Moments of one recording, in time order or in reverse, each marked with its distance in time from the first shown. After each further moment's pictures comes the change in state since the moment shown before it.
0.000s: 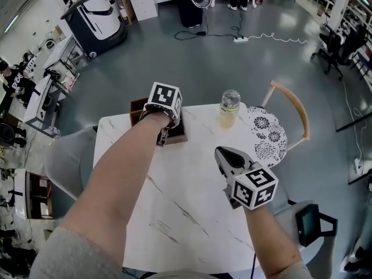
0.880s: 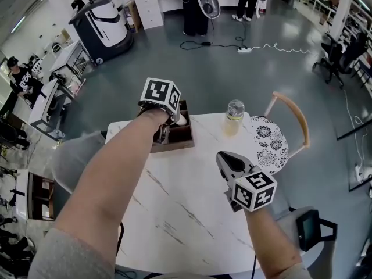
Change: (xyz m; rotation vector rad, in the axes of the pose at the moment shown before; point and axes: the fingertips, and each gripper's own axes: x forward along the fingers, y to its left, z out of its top) left arm -0.069 0.003 0.040 -0.031 -0.133 -0.102; right arm 0.002 0.019 0.015 -0.021 -0.004 0.009
